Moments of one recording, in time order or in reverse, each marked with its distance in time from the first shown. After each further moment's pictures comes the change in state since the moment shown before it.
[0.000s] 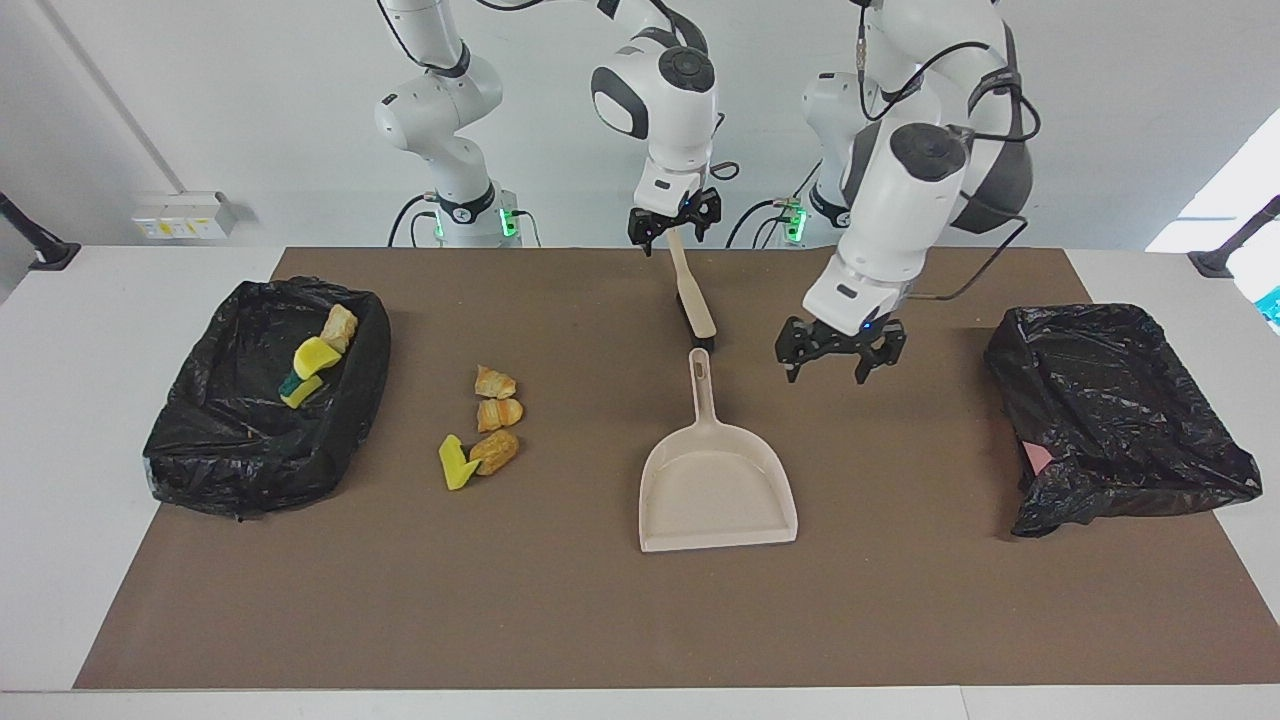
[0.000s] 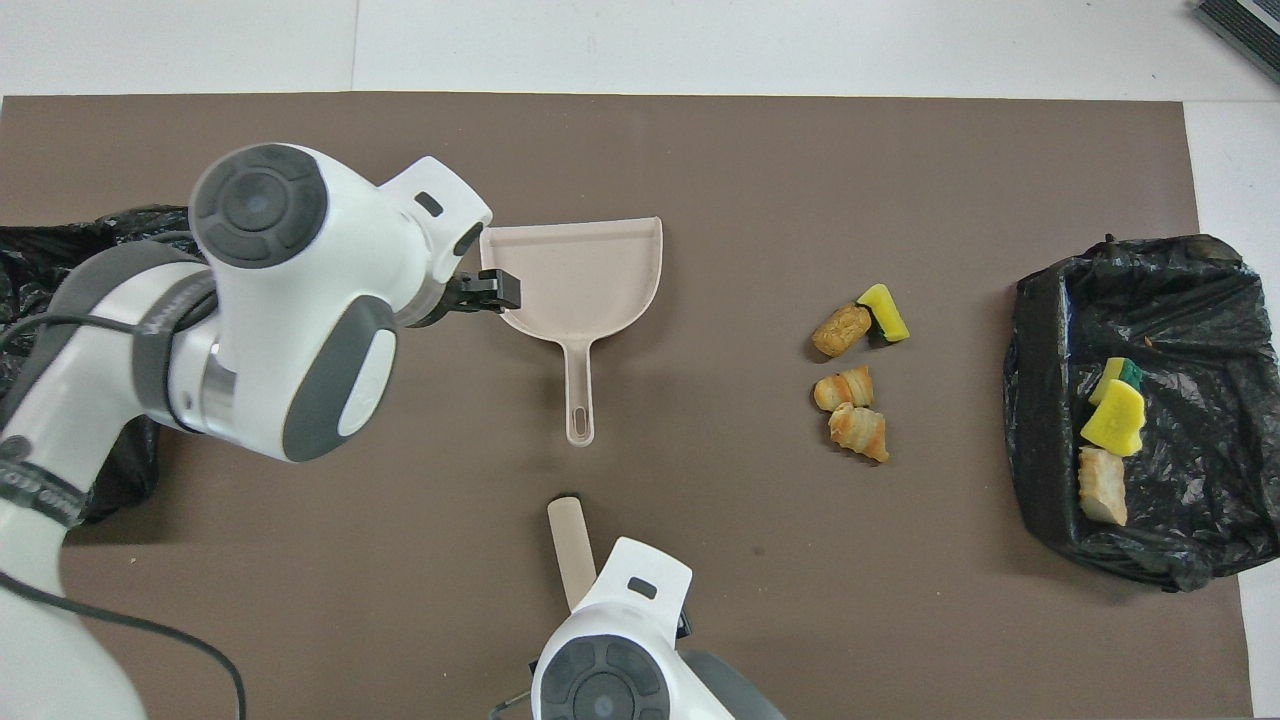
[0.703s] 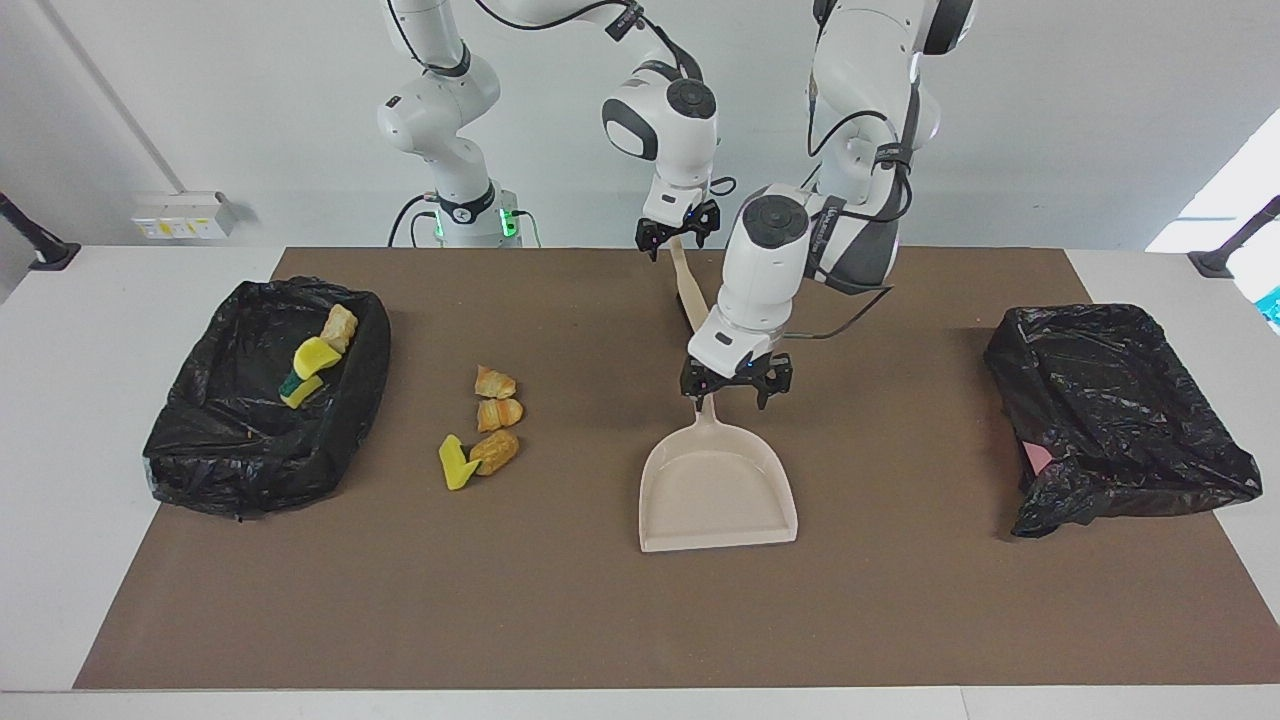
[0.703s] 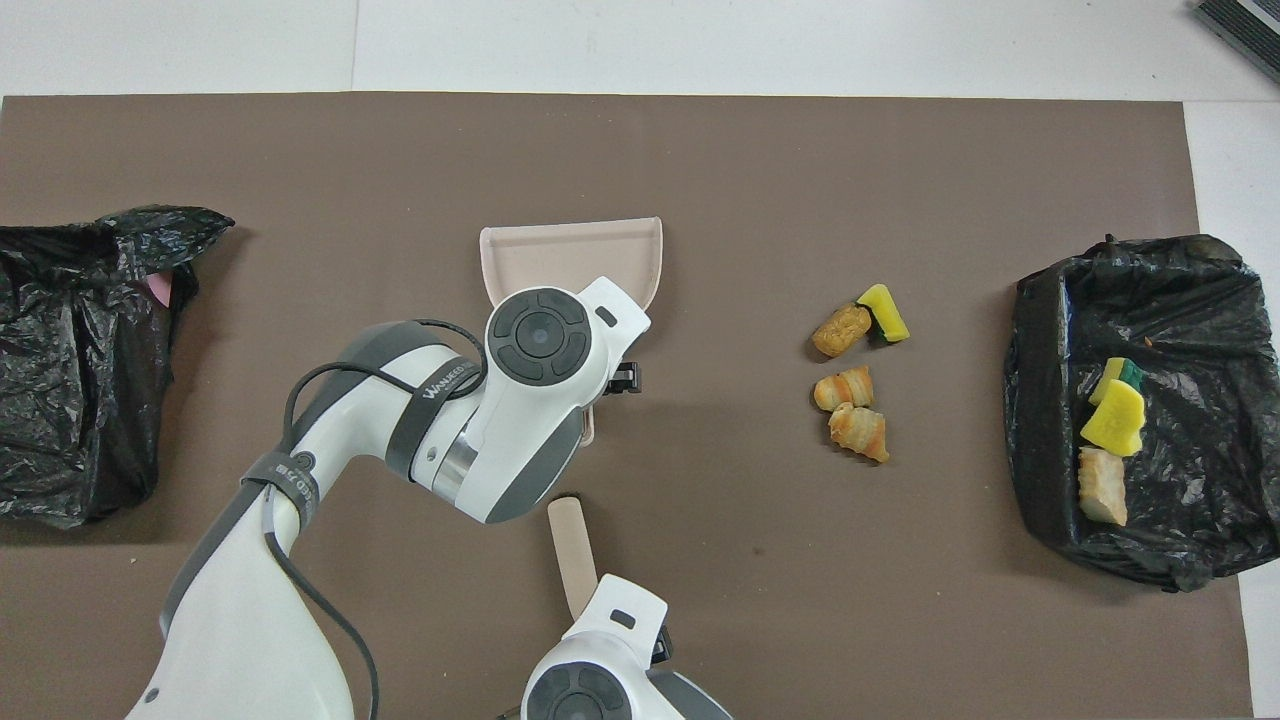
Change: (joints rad) left arm -0.185 0.086 0.001 -0.124 0.027 0.123 -0.162; right arm 0.068 0.097 -0.001 -0.093 0.005 0.167 0.067
